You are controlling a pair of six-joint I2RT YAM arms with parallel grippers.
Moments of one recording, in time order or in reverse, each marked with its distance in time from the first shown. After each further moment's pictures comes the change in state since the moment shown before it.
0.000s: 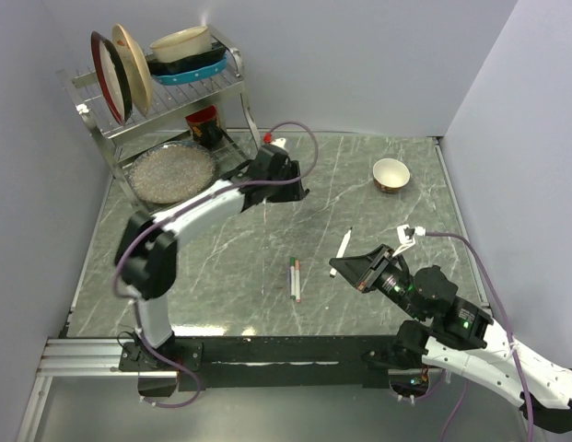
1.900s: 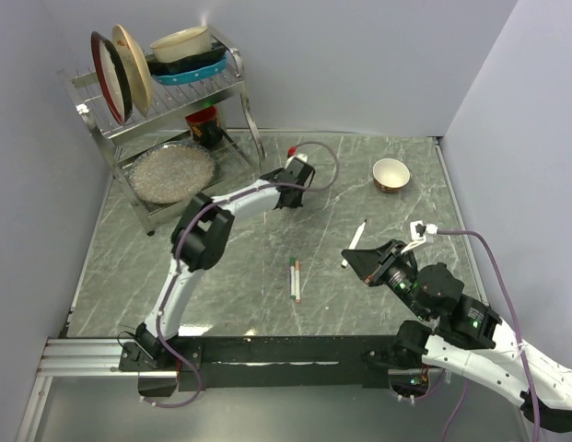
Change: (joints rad) left arm -0.019 0.467 0.308 -0.037 -0.279 0.192; right arm 0.000 0.017 0.080 -0.100 0.149 -0.112
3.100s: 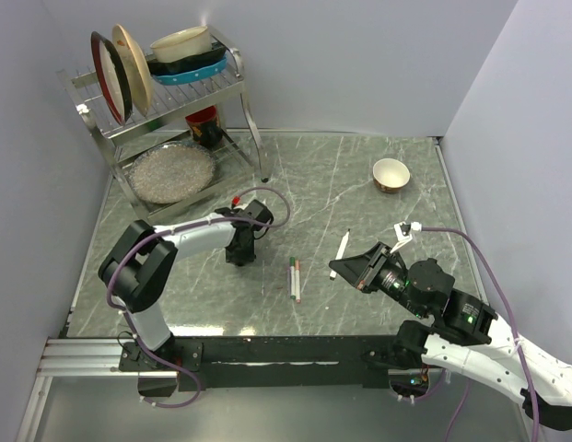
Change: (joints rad) left arm -0.002 -0.589 -0.782 -0.263 0.016 -0.298; right arm 0.000 0.059 0.019 -0.038 -0.169 0.179
